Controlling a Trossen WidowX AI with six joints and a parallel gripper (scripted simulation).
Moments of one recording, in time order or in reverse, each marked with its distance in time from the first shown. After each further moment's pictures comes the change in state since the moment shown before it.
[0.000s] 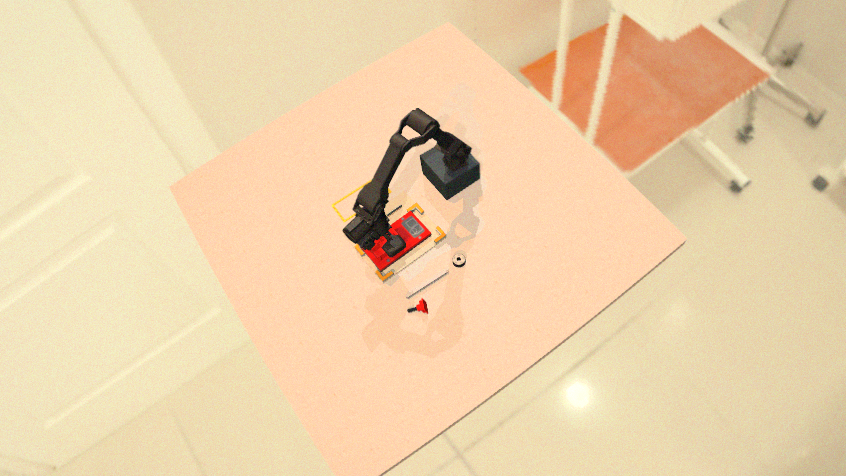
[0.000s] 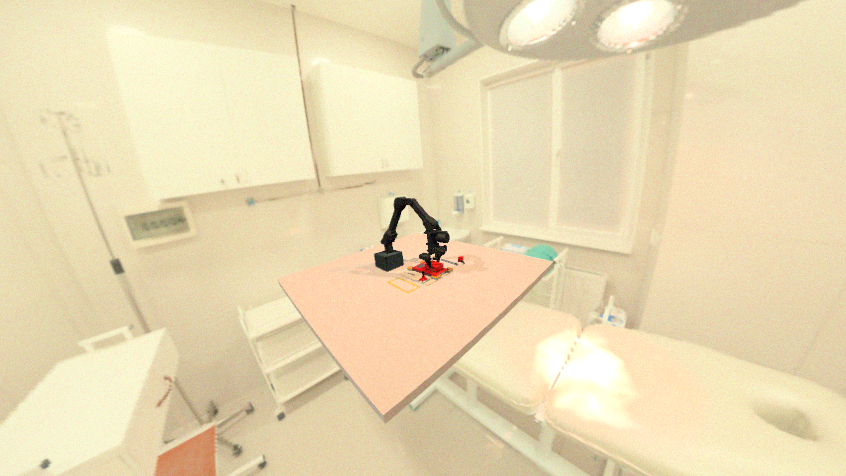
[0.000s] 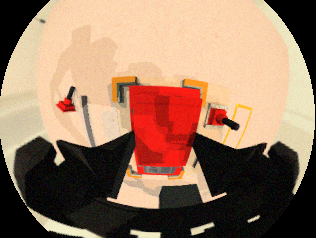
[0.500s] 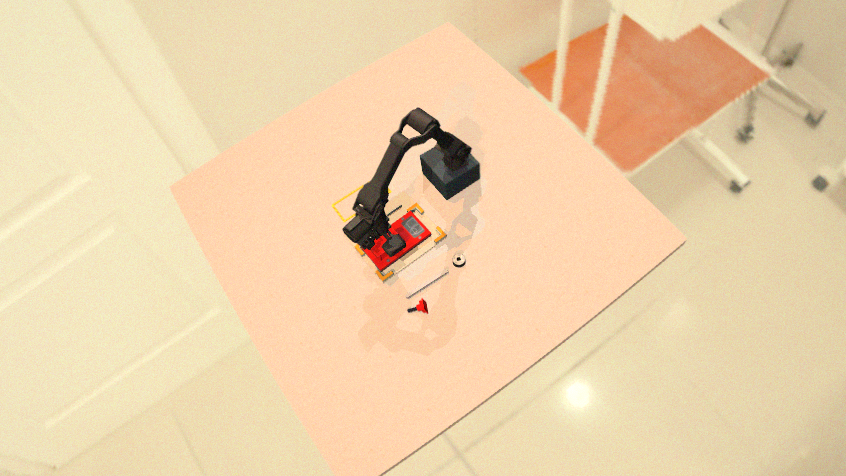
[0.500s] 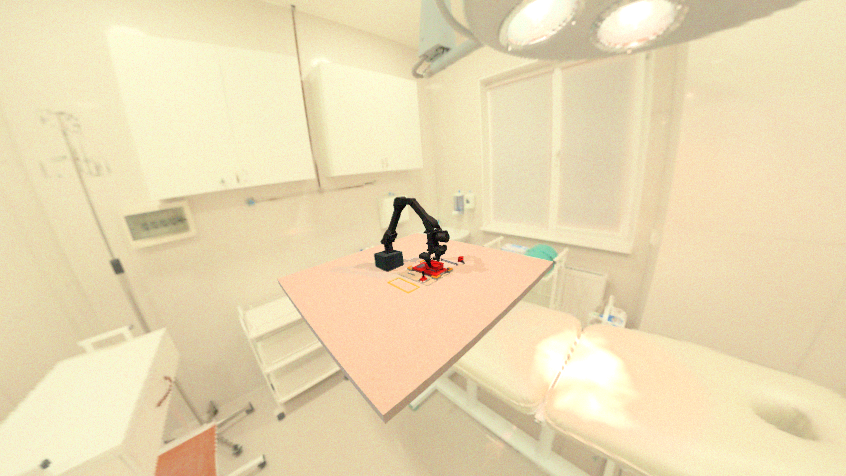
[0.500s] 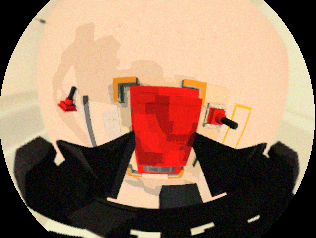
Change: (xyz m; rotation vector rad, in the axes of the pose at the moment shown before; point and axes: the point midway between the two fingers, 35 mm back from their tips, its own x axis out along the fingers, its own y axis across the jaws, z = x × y) arm -0.003 0.000 0.000 0.000 -0.002 0.000
